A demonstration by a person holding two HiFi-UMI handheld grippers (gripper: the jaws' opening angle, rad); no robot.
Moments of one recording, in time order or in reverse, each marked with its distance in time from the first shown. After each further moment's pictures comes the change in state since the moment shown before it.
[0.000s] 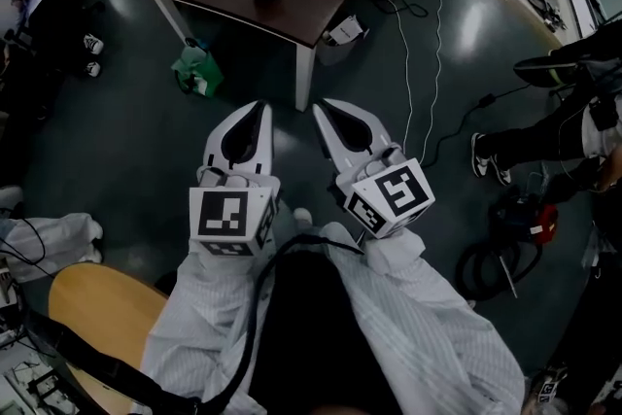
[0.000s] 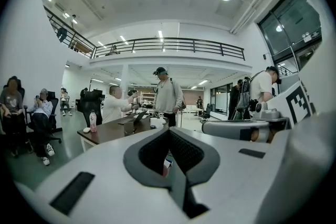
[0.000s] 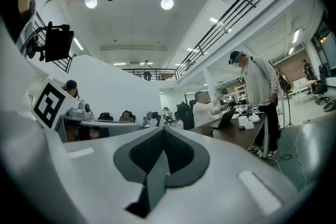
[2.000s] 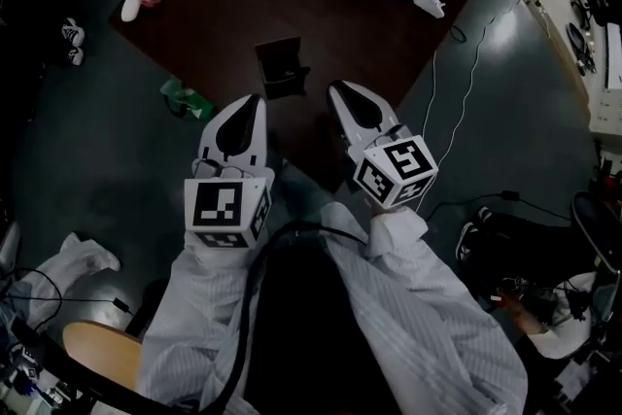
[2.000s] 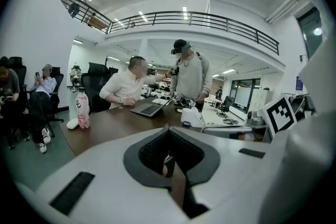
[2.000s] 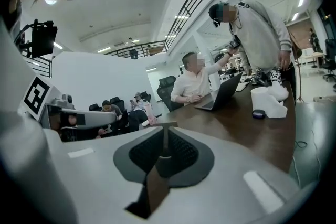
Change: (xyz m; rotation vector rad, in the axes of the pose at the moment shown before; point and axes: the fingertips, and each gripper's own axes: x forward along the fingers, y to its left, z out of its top) left arm 0.440 0.262 -0.014 -0.149 0.183 0.143; right arm 0.417 -0.358 -0.072 0.160 0.292 0.035
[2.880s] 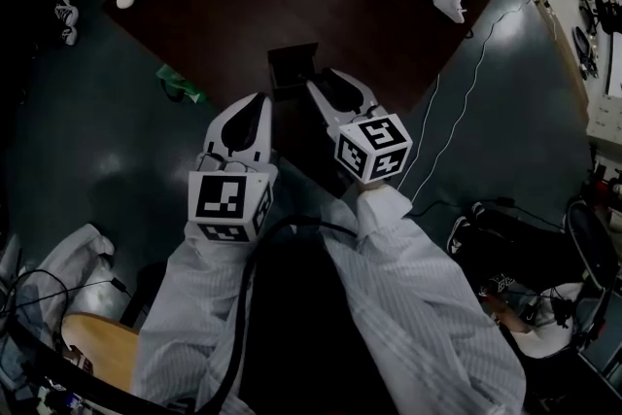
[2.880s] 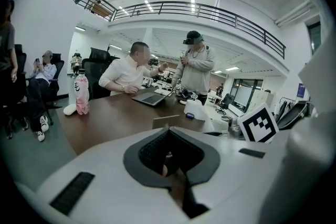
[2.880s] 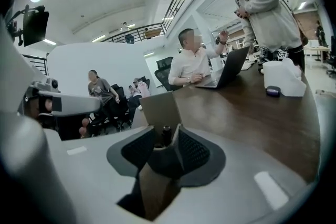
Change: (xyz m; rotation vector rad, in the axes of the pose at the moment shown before) left arm 0.036 0.033 -0.031 -0.069 0.100 0.001; right arm 0.085 -0.019 -0.061 0.041 0.184 0.017
